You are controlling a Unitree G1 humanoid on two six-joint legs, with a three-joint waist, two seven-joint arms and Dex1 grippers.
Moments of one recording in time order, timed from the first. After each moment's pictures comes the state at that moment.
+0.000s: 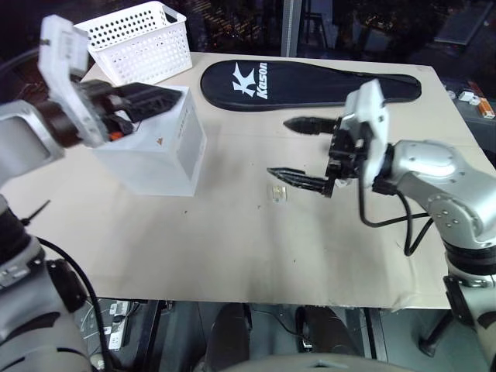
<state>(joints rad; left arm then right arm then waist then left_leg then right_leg) -0.75 0.92 0.50 -0.24 -1.05 1.35 -0.47 -0.71 -0.58 0.16 -0.49 0.67 0.77 0.67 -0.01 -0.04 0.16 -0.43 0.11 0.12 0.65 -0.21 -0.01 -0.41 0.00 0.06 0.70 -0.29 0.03</state>
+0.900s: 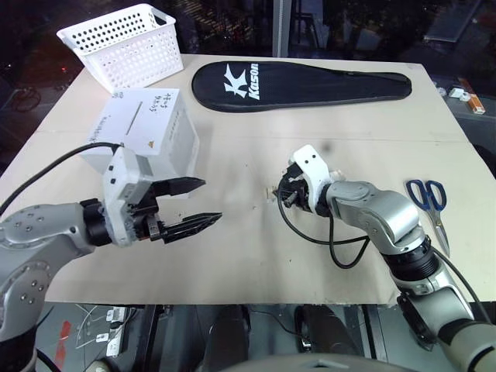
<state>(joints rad) -0.03 0.94 0.48 -0.62 -0.87 0.82 -0.94 -0.65 -0.28 0.34 -0.27 0.39 1.14 0.32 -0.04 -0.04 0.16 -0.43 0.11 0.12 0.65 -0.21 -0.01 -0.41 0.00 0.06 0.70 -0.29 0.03</state>
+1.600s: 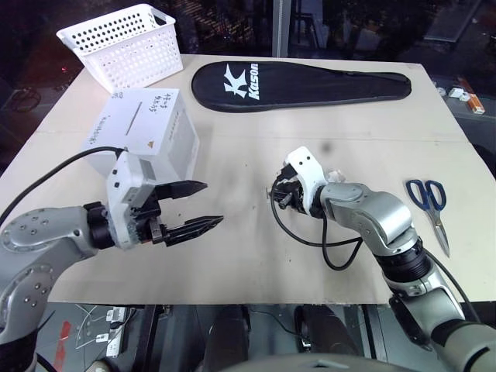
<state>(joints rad) 0.00 0.94 0.47 -0.62 -0.87 0.80 -0.93 -0.65 -0.23 0.34 -0.27 0.36 1.17 0.32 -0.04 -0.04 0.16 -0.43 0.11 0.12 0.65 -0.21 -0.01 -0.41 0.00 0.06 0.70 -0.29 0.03</state>
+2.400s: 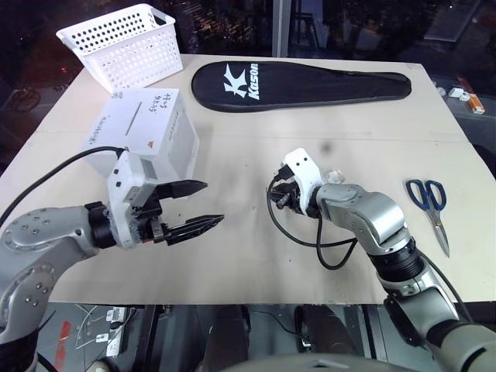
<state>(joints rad) -0.01 0.94 0.46 -0.62 -0.87 0.80 -0.91 -0.65 -0.19 0.34 -0.23 0.31 1.17 0.32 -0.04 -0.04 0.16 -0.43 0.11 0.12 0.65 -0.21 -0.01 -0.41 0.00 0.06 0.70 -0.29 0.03</state>
